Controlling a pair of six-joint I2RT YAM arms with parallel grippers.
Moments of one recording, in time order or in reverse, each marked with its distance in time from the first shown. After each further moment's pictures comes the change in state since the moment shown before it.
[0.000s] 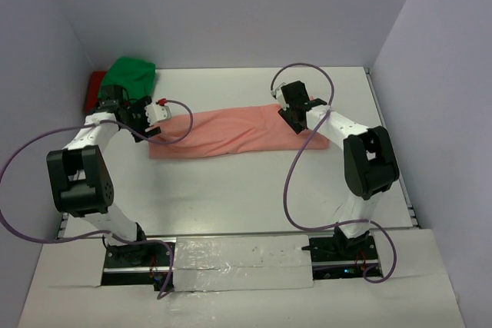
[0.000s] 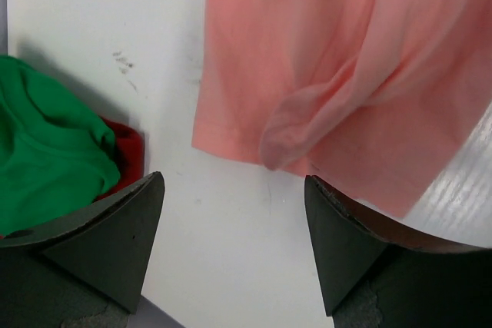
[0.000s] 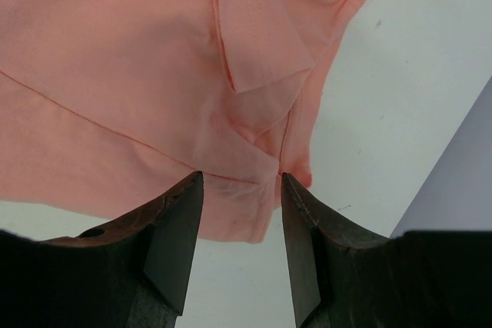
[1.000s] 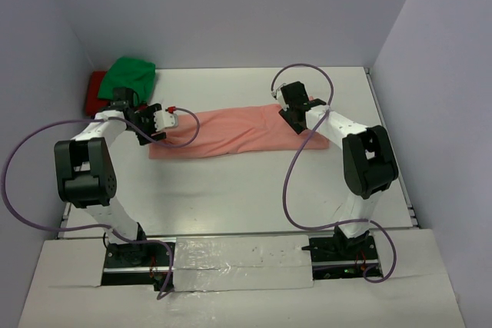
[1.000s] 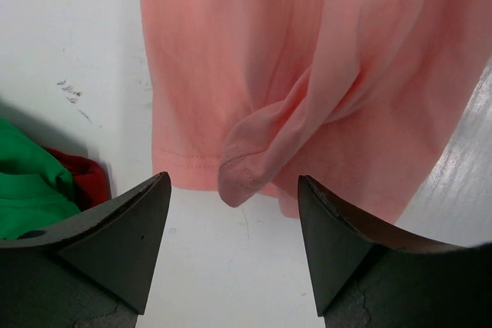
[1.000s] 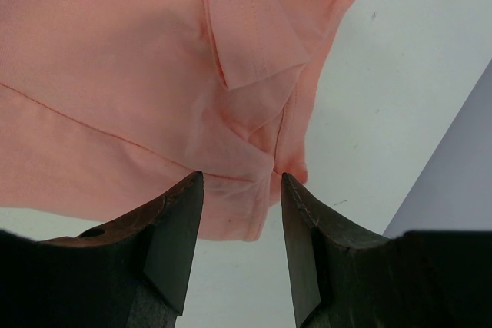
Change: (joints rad) left arm -0.064 0.083 0.011 -0.026 -0.037 0.077; right arm 0.000 0.011 0.000 -0.001 0.030 0.000
